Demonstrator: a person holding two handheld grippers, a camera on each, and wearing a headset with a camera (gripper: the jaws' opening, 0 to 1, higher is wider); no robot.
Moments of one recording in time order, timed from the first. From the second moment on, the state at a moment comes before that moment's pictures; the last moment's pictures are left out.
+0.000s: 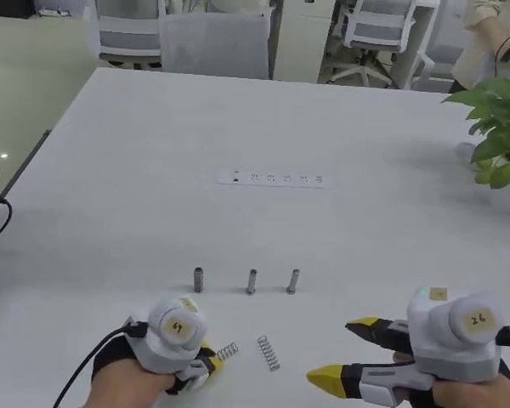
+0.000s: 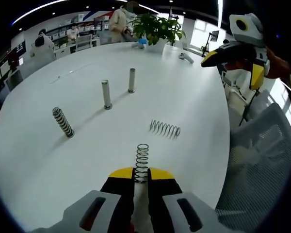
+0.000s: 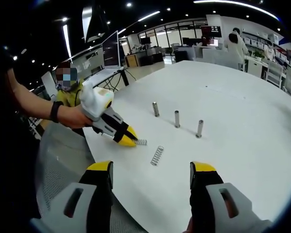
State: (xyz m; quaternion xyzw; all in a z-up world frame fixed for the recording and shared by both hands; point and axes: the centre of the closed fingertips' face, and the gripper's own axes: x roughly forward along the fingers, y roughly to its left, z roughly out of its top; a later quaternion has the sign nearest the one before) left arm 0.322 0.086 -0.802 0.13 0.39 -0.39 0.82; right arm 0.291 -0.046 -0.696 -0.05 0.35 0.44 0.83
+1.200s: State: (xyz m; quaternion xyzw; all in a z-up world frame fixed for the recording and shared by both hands) left arm 0.298 0.136 -0.757 0.10 0.35 -0.37 0.85; right arm 0.287 0.014 -0.707 -0.01 0.35 0.51 0.79
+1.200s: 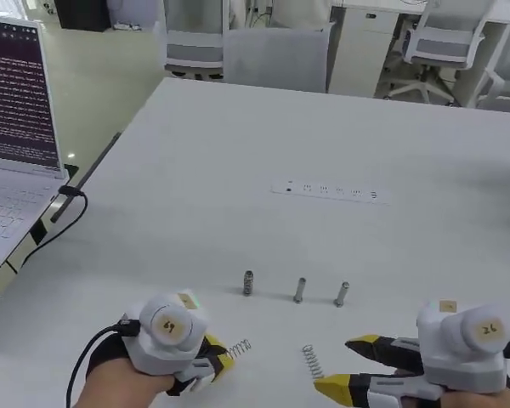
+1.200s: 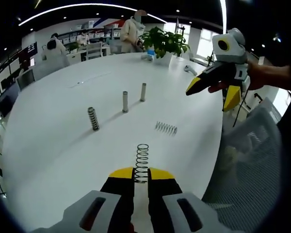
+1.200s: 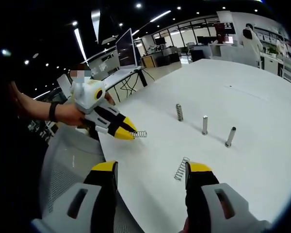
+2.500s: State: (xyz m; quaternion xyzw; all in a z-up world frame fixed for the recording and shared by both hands) left arm 0.282 0.102 -0.703 0.14 0.29 -0.42 0.85; right arm 0.278 0.078 -0.700 0.03 0.35 0.60 0.72
